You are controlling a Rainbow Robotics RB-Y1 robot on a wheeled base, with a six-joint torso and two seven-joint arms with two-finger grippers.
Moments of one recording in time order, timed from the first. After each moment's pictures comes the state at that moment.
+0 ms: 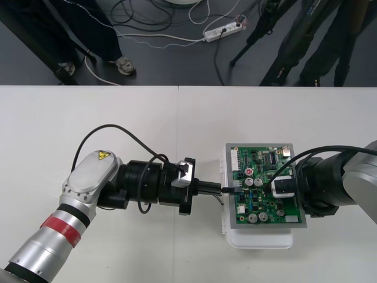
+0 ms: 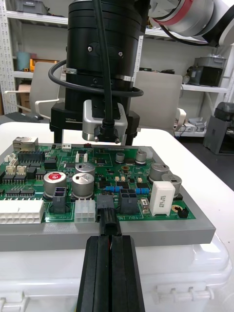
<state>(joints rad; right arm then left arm) -0.15 -0.78 0.30 -2.16 2.50 -1.57 -0.59 -0.37 0.25 -0.34 -1.19 -1.25 -1.31 -0.37</state>
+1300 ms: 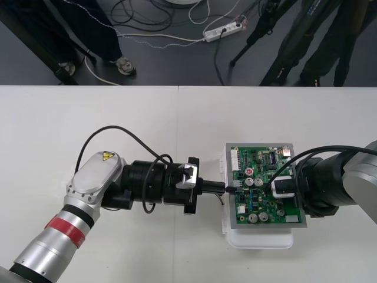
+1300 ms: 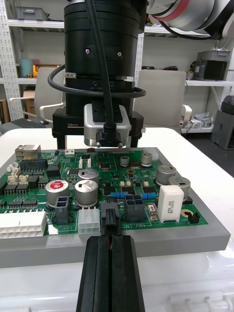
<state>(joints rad) -0.15 -0.78 0.30 -2.16 2.50 -1.57 -0.59 -0.37 0.22 -0.34 -1.19 -1.26 -1.29 -0.43</state>
